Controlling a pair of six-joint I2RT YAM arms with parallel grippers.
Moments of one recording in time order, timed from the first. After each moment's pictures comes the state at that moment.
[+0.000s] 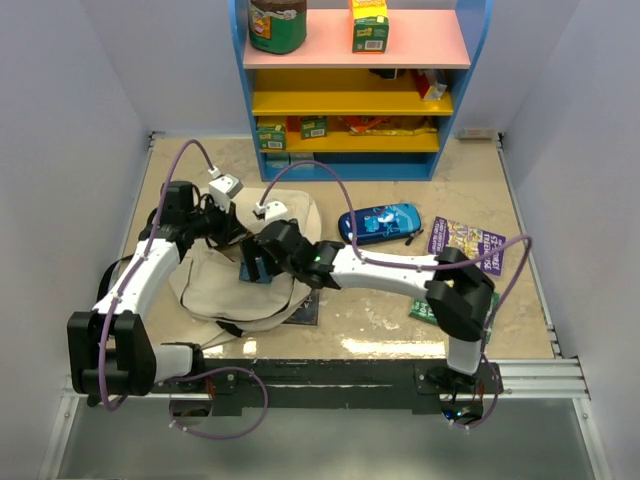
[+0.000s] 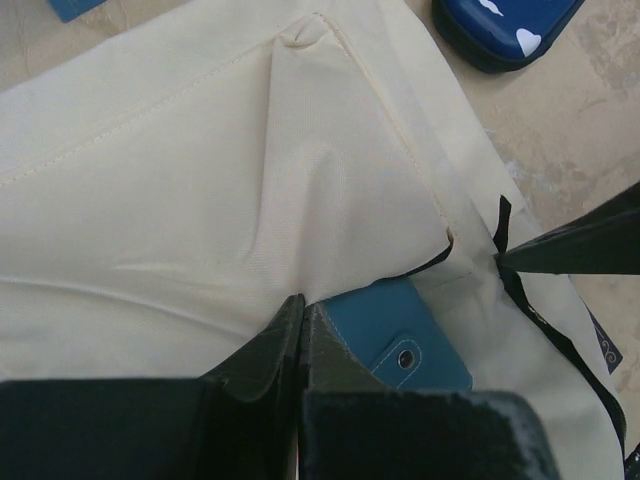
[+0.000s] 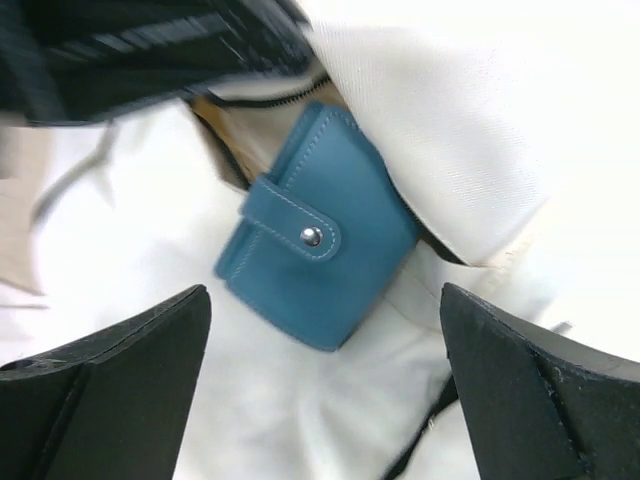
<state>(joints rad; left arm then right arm) -0.03 1.26 0.85 -0.32 0.62 0.28 1.11 1.88 1.40 -0.17 0.32 0.52</state>
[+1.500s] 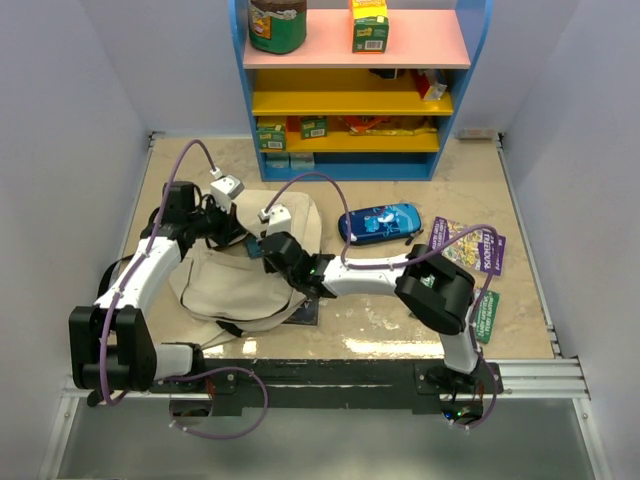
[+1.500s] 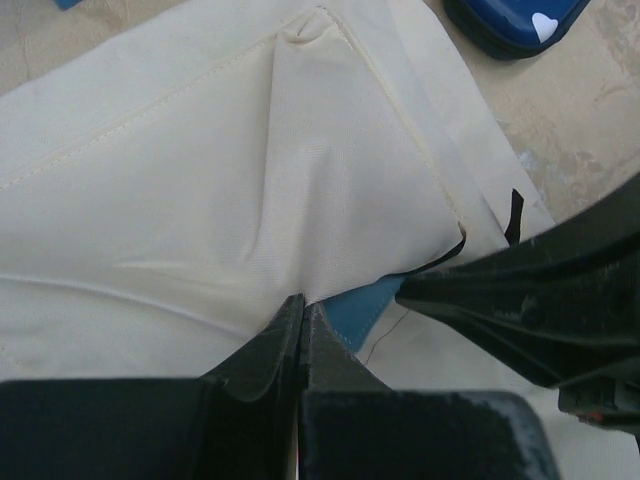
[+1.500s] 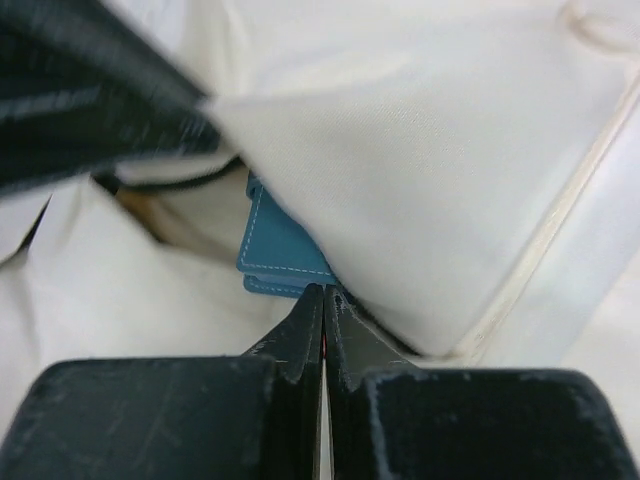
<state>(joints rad) -0.03 1.29 0.85 -0.31 0.61 0.30 1.12 1.97 1.26 0.20 0.46 0.47</state>
